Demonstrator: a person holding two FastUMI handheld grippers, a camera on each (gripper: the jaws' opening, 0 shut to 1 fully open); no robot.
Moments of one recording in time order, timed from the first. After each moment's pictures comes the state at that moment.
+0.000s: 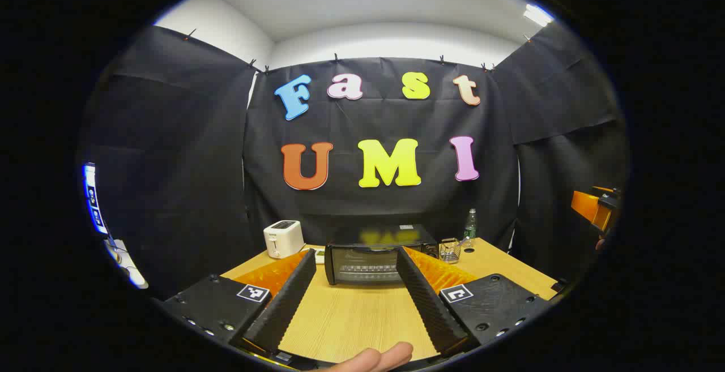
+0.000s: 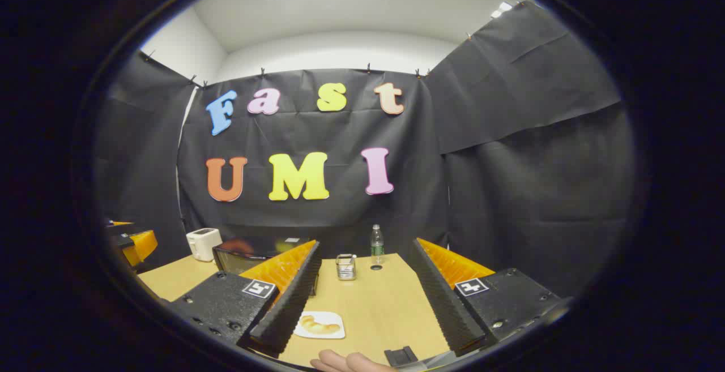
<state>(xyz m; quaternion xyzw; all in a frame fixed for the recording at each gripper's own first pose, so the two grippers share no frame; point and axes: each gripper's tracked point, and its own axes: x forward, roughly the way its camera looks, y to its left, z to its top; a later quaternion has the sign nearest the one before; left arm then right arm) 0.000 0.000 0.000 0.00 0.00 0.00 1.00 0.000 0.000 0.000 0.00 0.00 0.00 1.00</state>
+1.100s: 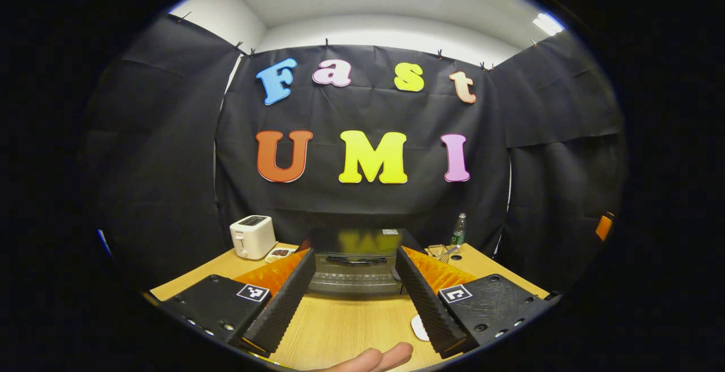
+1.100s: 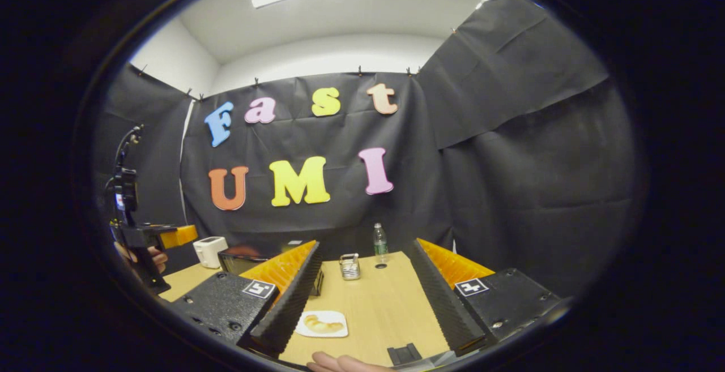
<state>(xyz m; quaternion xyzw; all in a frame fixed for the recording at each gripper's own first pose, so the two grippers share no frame) 0.107 -0.034 -0.015 -0.03 0.03 -0.06 1.00 -0.003 -0.030 -0.024 0.05 -0.01 0.01 1.00</state>
